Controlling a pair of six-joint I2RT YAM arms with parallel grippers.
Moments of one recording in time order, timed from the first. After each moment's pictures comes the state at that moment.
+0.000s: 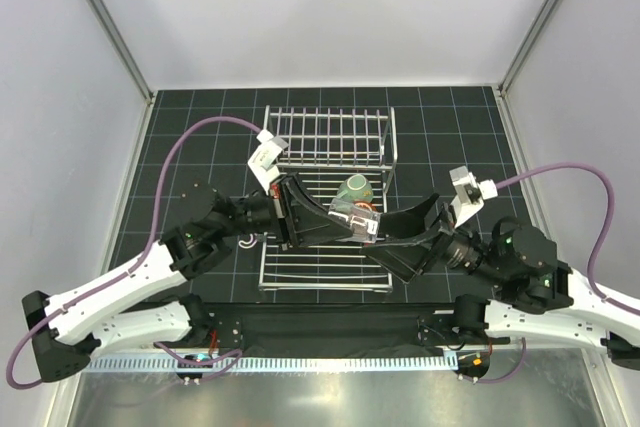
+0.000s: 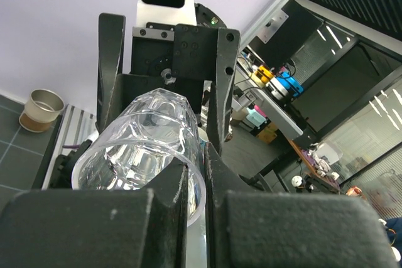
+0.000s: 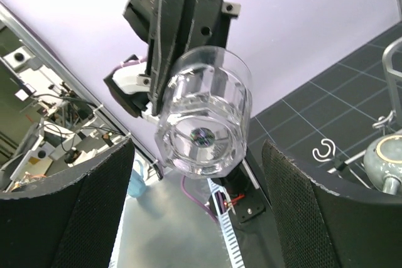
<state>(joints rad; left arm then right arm) -0.99 0.93 0.93 0.40 0.57 -0.96 1.28 0.54 0.83 -0.03 0.10 0.57</state>
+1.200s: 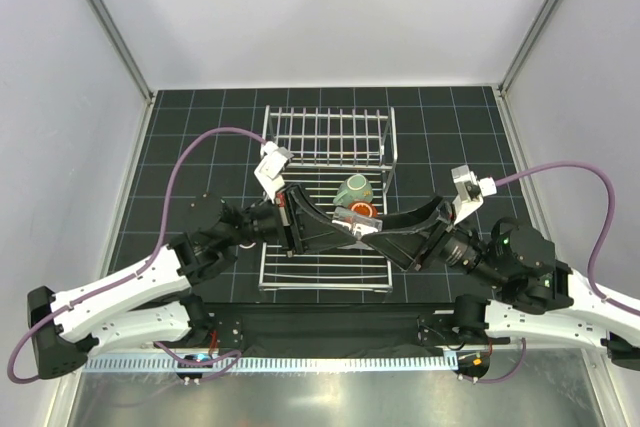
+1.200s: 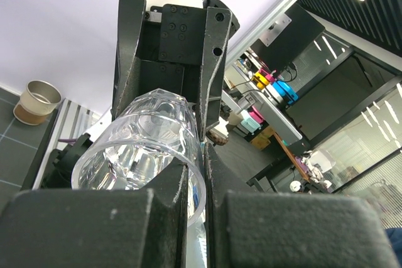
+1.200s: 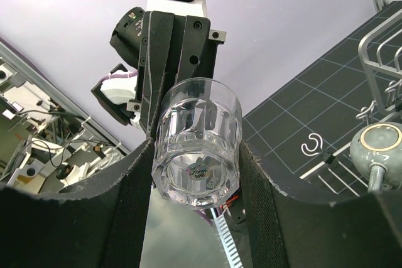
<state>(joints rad) -1.04 0.93 0.83 0.48 0.51 -0.99 1.28 0.53 0.82 -0.05 0.17 0.60</state>
